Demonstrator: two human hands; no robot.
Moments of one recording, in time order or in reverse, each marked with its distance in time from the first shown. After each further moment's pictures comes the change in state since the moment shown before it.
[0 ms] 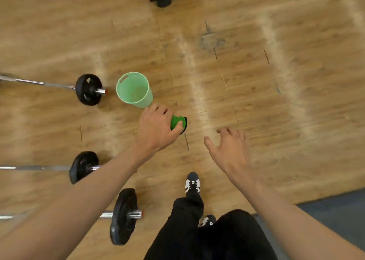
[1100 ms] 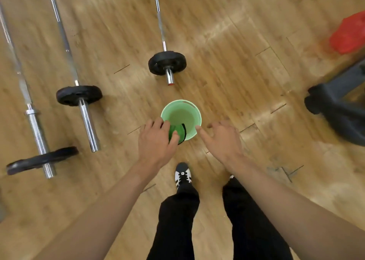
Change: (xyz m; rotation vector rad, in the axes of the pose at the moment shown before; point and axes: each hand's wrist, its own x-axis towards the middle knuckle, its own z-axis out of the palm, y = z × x) left_hand 0.241 -0.234 0.070 -0.373 0.291 -1.413; right_hand 0.492 -0.405 0.026 -0.498 -0.543 -1.033
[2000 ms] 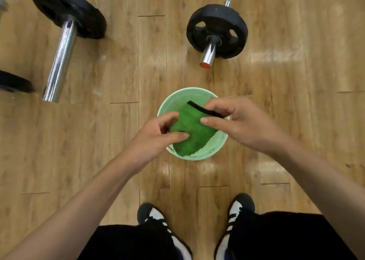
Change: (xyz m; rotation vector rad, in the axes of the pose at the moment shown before) left_hand 0.056 -0.066 0.233 -1.410 -0.093 -0.466; right_hand 0.243 0.042 0.116 0.219 -0.583 -0.874
